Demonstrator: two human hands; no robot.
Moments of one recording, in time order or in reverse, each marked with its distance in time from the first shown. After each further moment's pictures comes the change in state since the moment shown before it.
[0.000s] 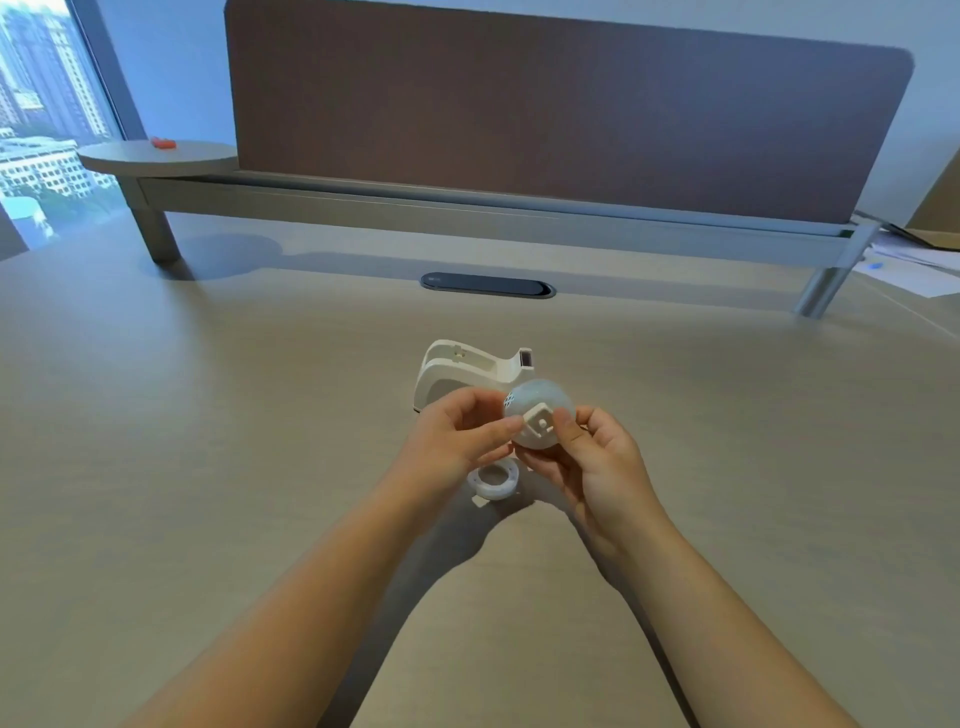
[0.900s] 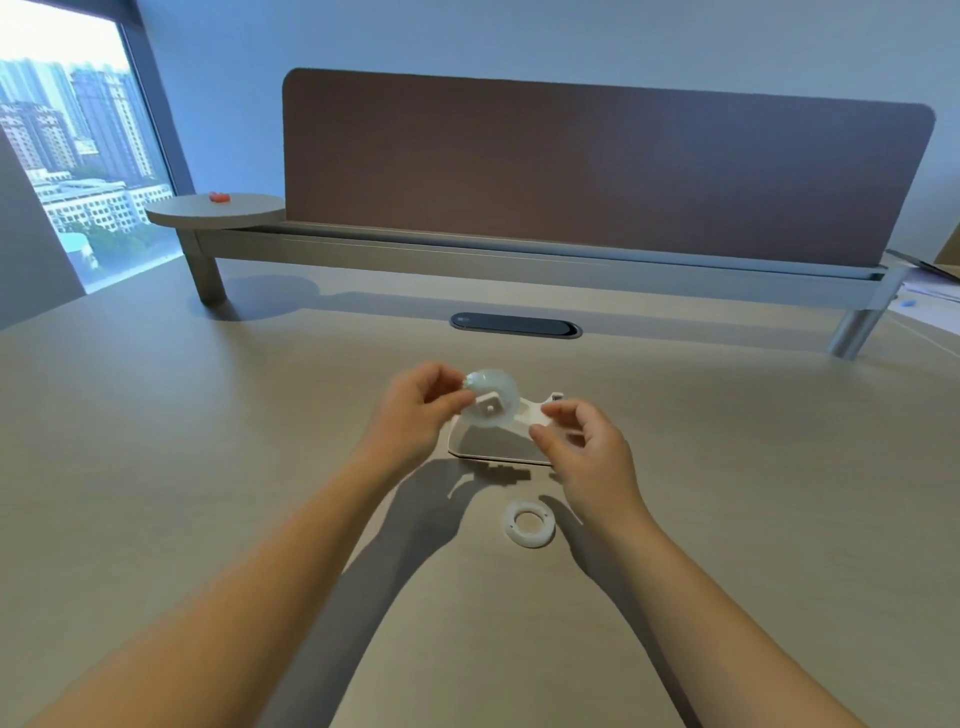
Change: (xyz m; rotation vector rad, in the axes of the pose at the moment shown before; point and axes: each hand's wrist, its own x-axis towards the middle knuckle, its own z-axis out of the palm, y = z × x) left_hand 0.031 0.033 -0.057 0.506 0.219 0.185; right_hand 0.034 -0.004 0.030 -0.535 0.081 -0.313
